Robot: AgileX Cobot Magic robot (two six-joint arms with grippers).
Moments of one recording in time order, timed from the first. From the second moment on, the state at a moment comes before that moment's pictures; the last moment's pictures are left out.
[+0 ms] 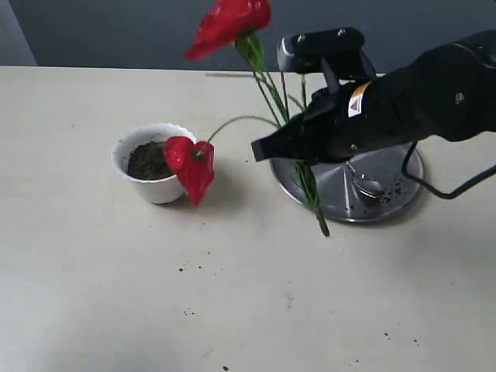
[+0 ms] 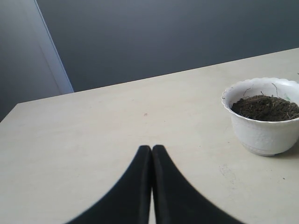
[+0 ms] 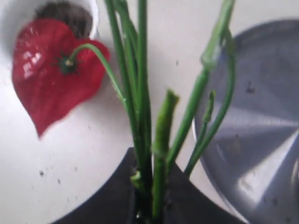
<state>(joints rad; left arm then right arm) -0.05 0.03 0.00 0.06 0.21 0.11 0.76 1.50 -0.94 0.10 0.36 0.08</state>
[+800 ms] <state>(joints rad) -0.05 0.03 0.00 0.06 0.21 0.11 0.87 1.84 -0.96 -0.10 -0.94 0.11</state>
